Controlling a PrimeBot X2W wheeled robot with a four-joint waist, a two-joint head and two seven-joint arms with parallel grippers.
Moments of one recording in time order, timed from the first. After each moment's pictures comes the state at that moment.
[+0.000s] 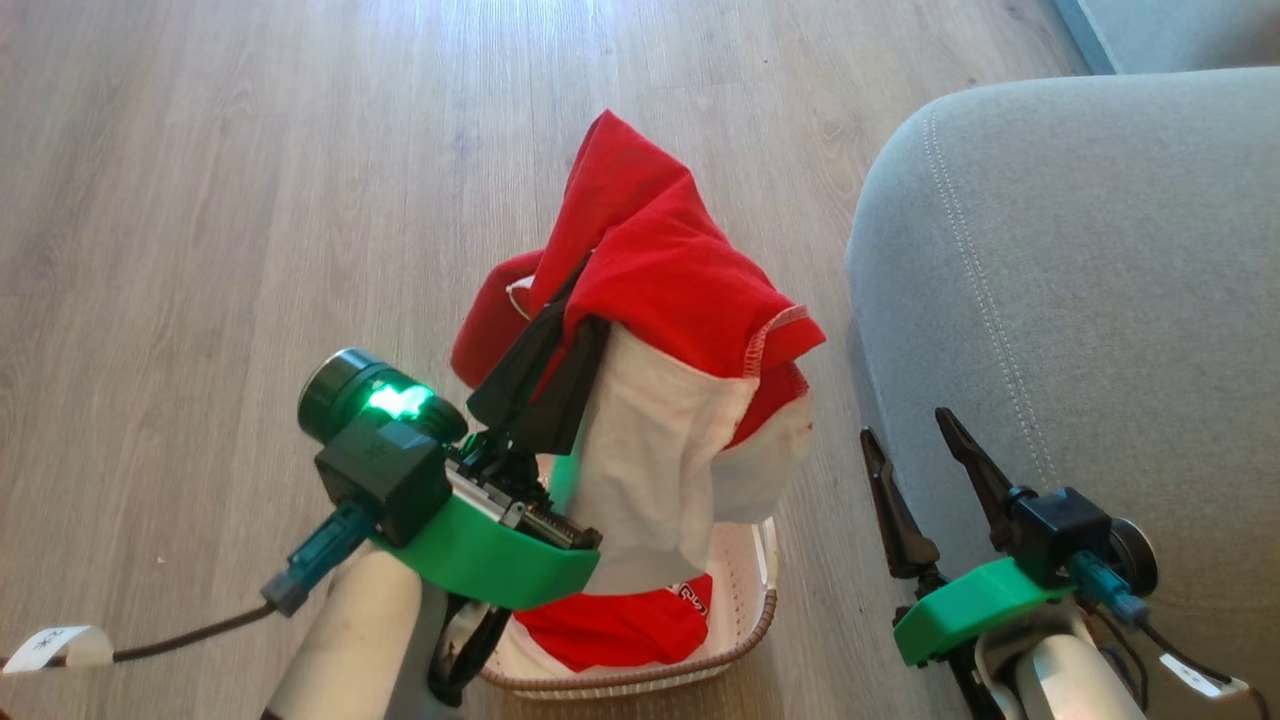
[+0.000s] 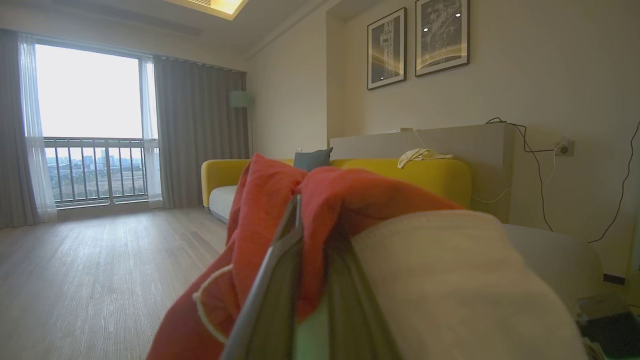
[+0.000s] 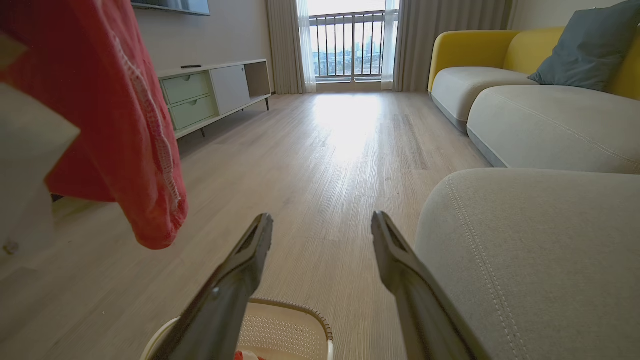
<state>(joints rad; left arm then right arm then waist) -0.23 0.04 -0.39 -0.14 -0.25 -0.13 -0.26 -0.05 -0.05 0.14 0.23 0.12 0.13 -0.26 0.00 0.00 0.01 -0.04</state>
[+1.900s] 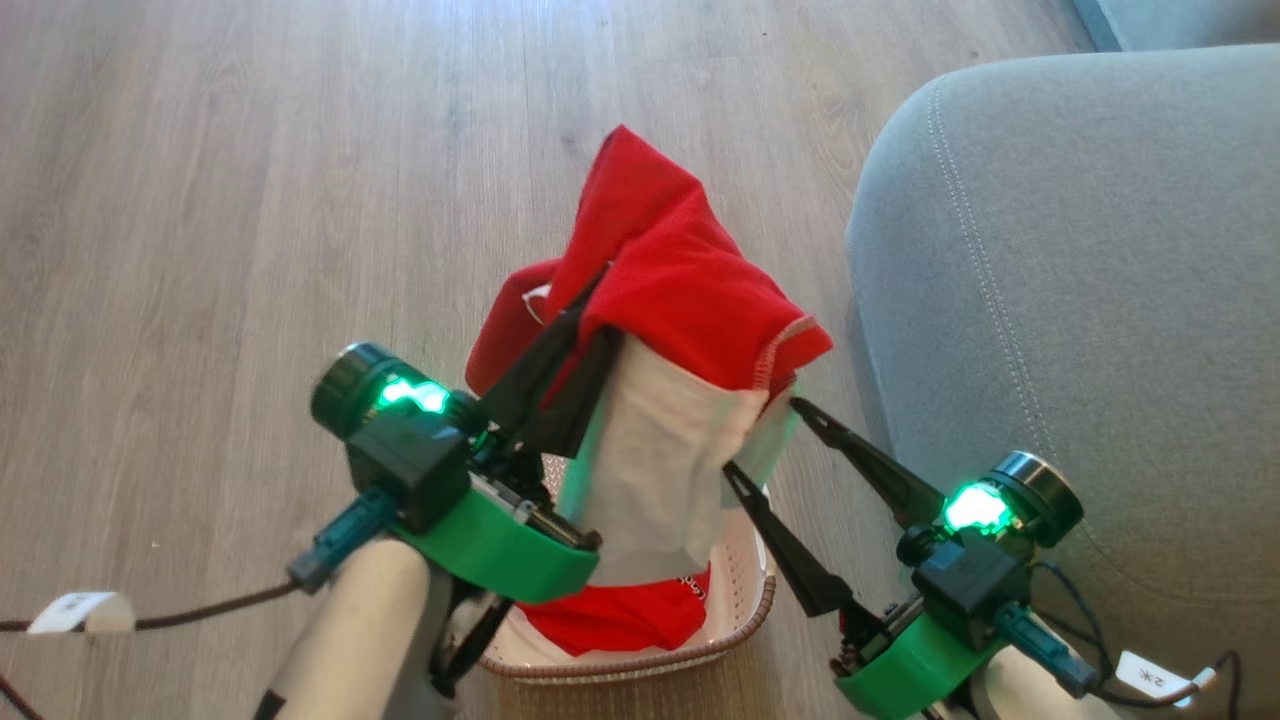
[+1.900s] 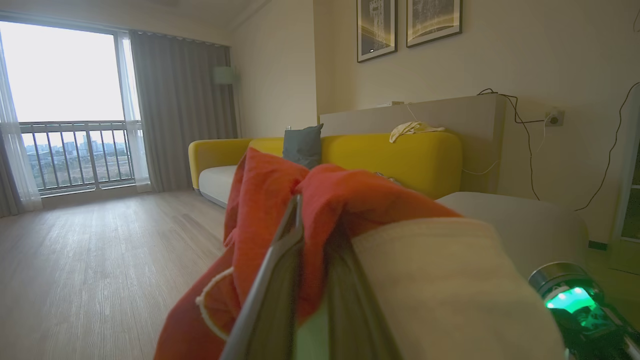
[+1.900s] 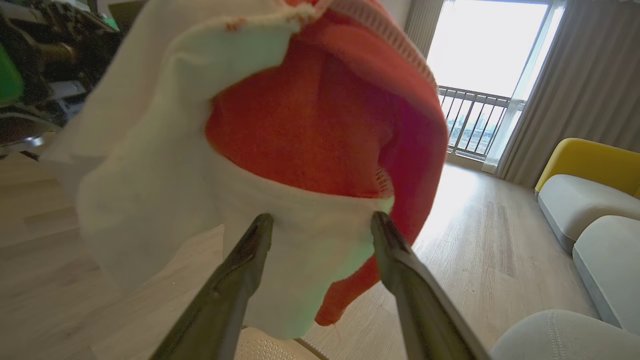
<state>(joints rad) -0.27 0.10 -0.43 -0.09 -0.26 -0.13 -0.26 -0.09 -0.24 0.50 -0.07 0.08 0.13 -0.26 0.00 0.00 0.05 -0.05</state>
